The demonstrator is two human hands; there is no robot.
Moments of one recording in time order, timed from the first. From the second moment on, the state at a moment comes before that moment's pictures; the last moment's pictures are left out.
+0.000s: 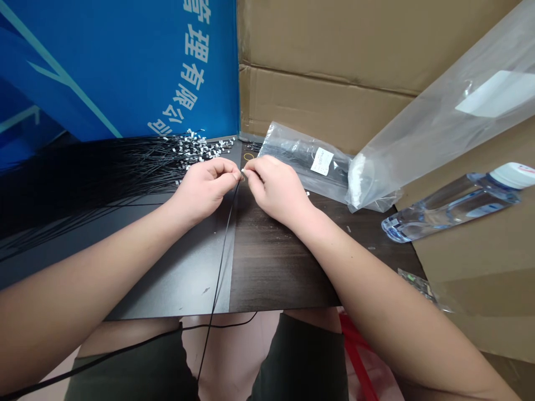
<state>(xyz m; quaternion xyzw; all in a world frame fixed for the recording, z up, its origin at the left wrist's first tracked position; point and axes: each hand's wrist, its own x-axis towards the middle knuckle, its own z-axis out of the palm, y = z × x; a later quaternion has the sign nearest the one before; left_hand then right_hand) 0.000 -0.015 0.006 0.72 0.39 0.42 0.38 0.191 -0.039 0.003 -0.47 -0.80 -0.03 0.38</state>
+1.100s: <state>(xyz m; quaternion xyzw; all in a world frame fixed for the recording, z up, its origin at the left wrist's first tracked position) 0.003 -0.018 0.009 0.68 0.42 0.42 0.43 0.188 -0.041 0.001 -0.47 -0.79 -0.05 0.39</state>
